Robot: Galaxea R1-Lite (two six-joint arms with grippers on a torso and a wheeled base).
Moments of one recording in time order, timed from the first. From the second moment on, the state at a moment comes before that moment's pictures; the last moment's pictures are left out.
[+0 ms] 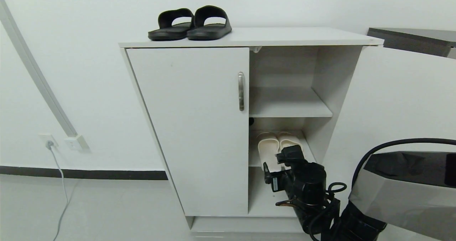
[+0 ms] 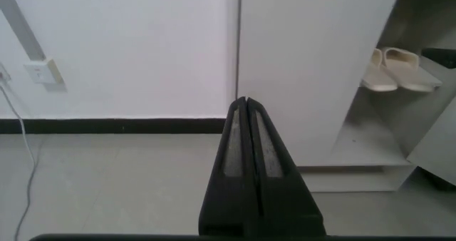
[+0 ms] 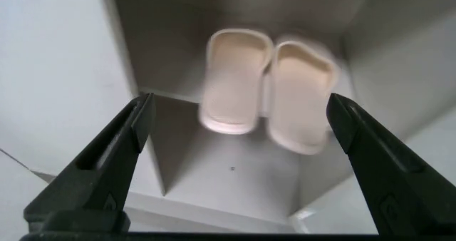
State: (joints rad) left arm 0.00 0.00 0.00 0.00 0.02 0.00; right arm 0.76 2.24 -0.72 -1.39 -0.64 0.00
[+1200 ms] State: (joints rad) left arm 0.00 0.00 0.00 0.00 0.02 0.00; right arm 0.75 2.26 -0.70 -1.47 -0.63 -0.01
